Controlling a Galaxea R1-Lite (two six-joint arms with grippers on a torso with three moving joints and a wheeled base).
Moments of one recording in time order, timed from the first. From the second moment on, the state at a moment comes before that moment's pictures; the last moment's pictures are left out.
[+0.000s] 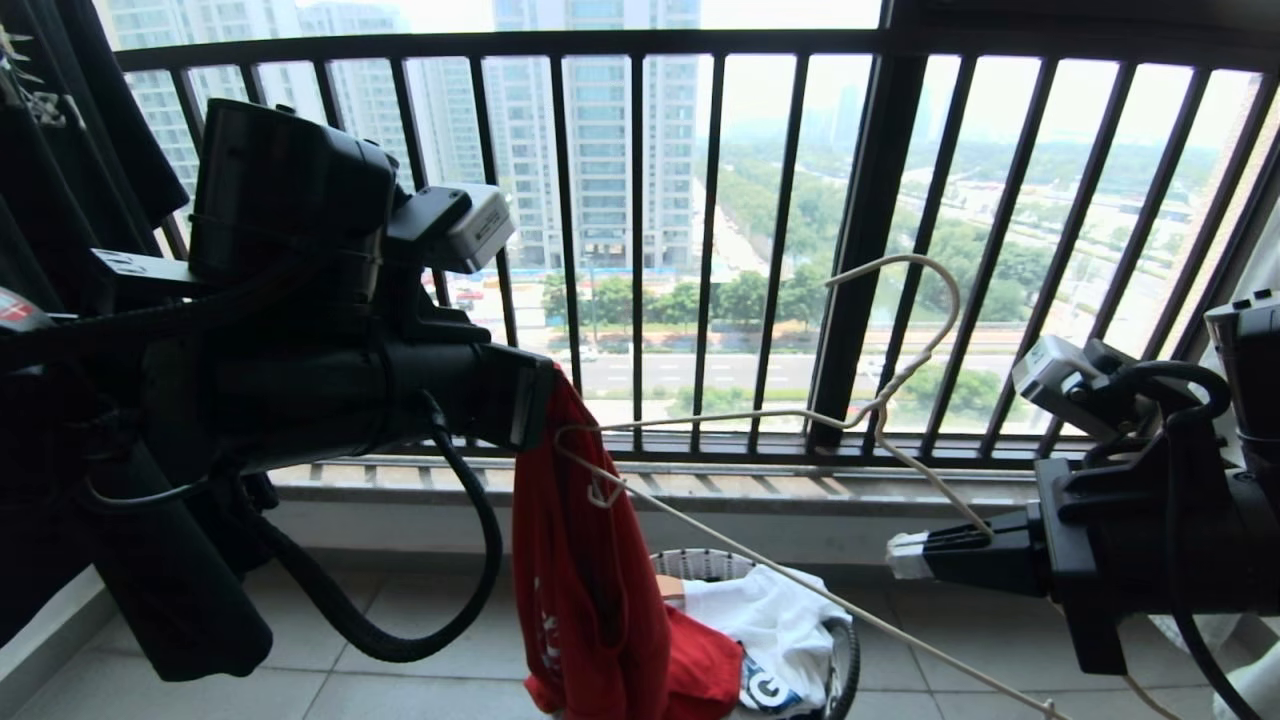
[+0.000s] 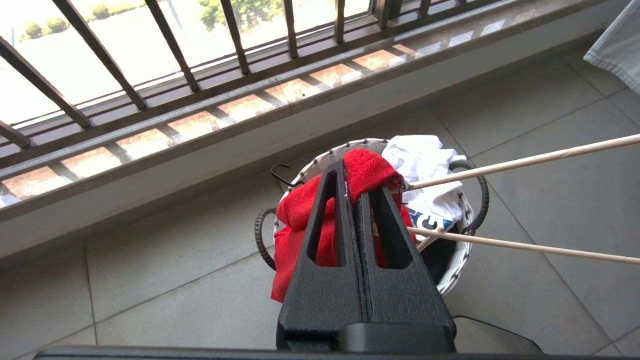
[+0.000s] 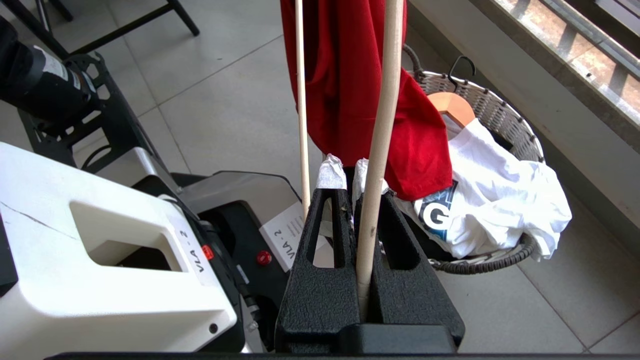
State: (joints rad) left arm -0.66 1.51 -1.19 0.04 0.13 -0.07; right arm 0.41 1.32 -0.88 0.15 0.53 -0.17
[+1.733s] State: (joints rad) left arm -0.83 1.58 -1.36 0.16 0.26 -0.19; right arm 0.35 1.30 -0.89 0.14 0.43 -0.20
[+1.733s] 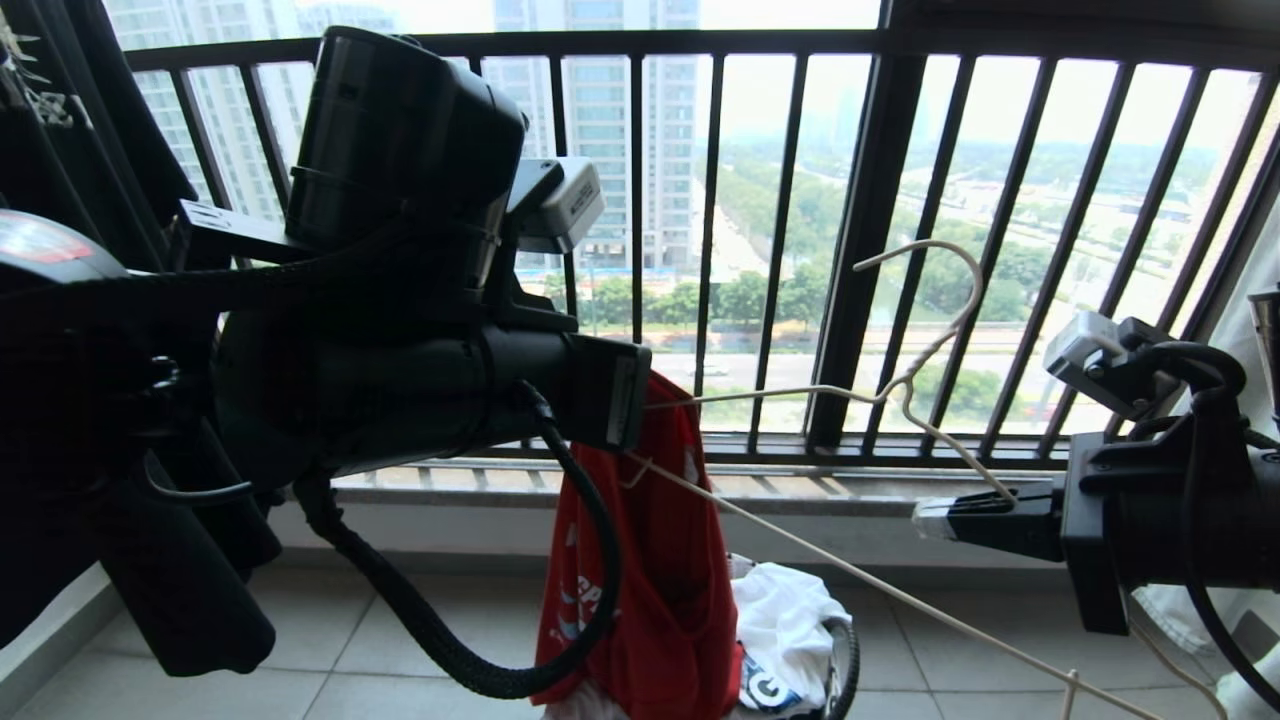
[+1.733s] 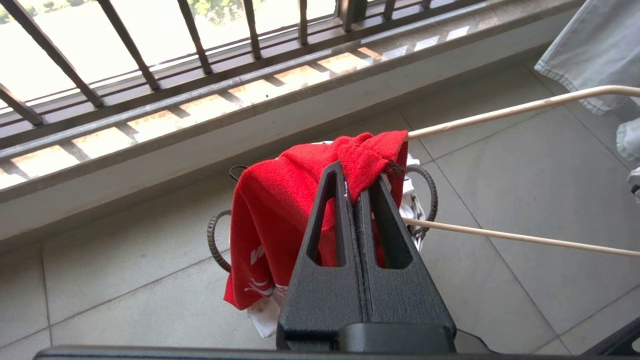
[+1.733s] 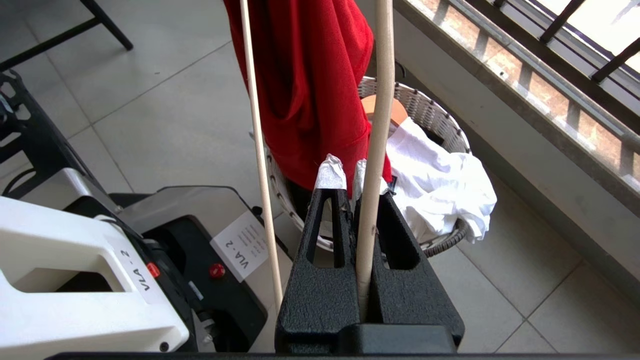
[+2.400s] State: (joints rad) left arm -0.82 1.61 -1.49 0.26 0.27 -0.20; right arm 0.35 1.31 -0.89 0.15 0.44 -0.22
